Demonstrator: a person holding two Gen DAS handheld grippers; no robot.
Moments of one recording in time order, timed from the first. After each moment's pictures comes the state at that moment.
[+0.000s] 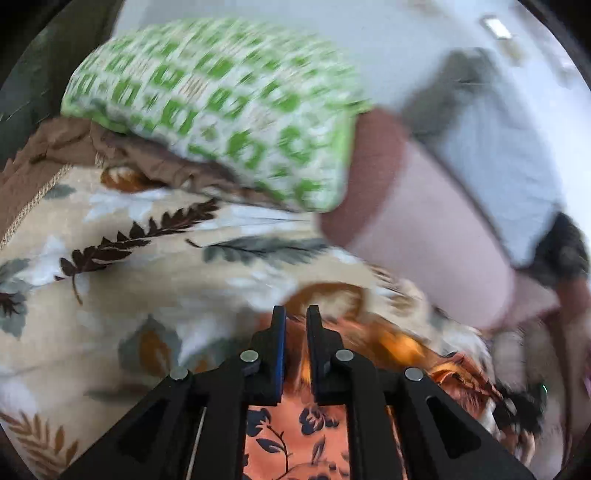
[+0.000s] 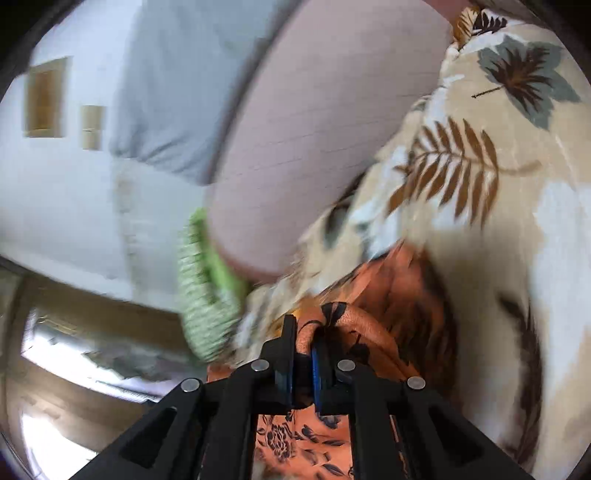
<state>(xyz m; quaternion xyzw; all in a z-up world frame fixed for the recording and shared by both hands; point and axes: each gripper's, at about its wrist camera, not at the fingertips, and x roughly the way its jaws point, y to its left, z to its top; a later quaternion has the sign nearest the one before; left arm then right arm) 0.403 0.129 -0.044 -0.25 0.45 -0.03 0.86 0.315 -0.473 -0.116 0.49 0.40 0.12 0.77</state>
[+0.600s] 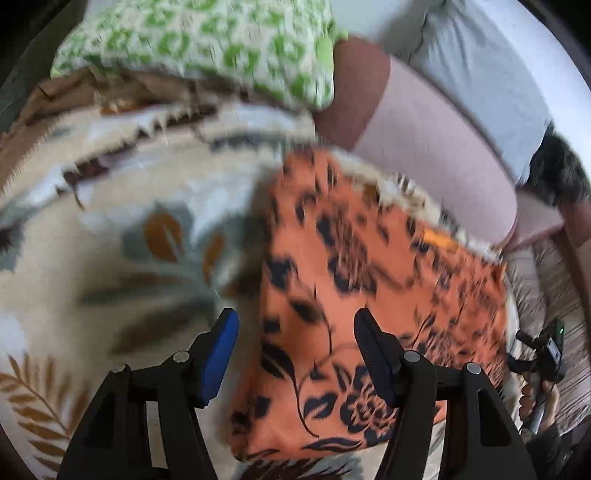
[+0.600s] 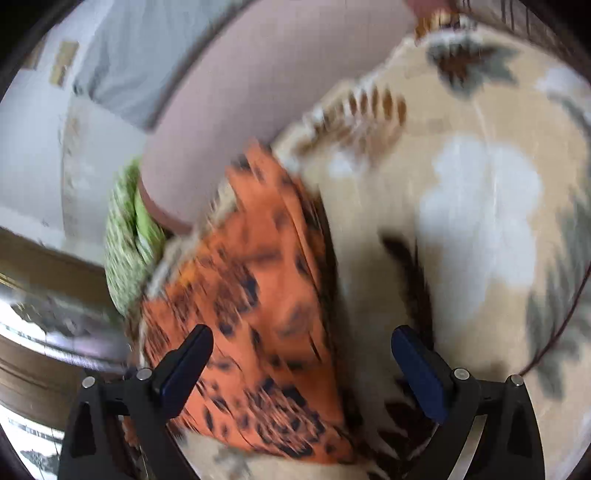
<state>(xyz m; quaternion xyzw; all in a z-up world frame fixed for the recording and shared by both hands) 0.319 0.108 -0.101 -0.17 0.52 -0.10 0.83 0.242 -0.464 -0.150 0.37 0.49 0.10 0.79</state>
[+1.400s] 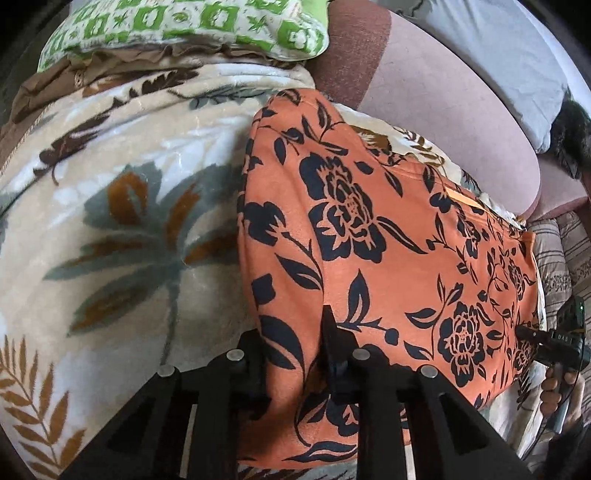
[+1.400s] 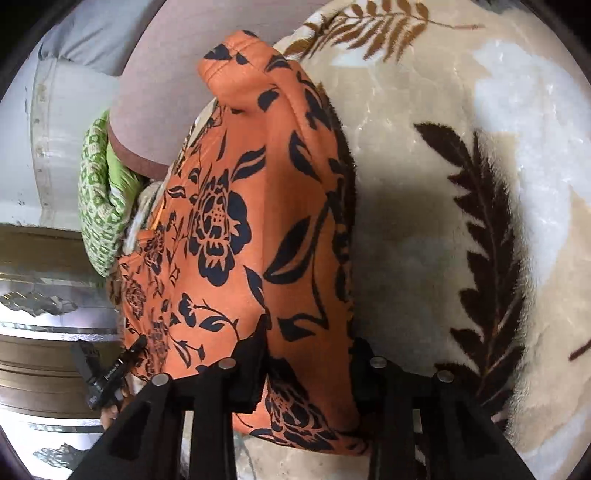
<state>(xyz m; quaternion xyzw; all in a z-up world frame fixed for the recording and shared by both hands) 0.322 0.078 -0.129 -0.13 0.55 -0.08 0.82 0.255 -0.440 -0.177 0.33 0.57 0.10 0.74</state>
